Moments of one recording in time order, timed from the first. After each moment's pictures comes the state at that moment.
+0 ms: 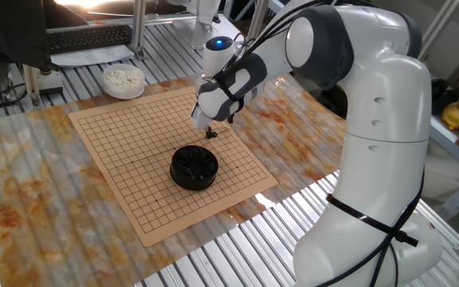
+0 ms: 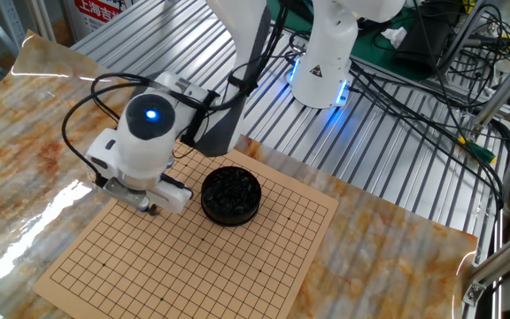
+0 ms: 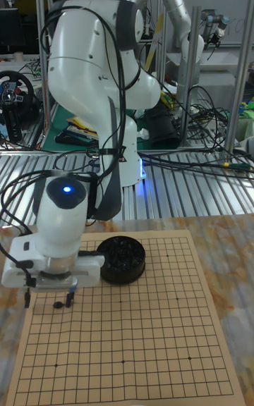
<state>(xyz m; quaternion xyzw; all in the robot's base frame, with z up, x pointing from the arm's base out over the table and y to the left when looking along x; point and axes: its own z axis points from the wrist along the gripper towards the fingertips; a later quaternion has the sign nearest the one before) 0.586 -0.156 0.066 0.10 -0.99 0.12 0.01</state>
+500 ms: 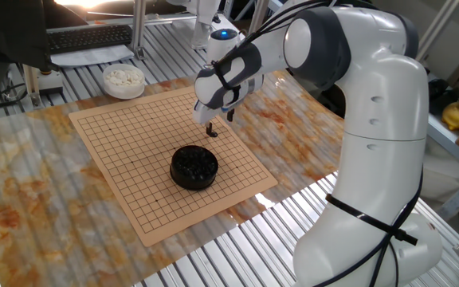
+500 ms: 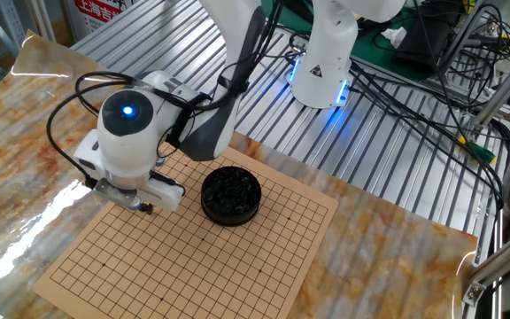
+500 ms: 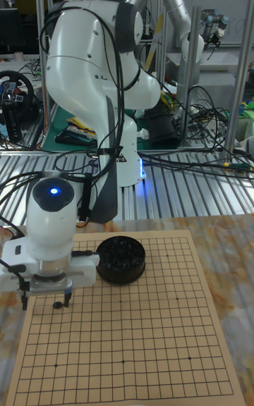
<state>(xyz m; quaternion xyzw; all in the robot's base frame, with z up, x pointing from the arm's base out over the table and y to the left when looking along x) 0.593 -0.162 0.070 0.11 -0.99 0.09 0.03</state>
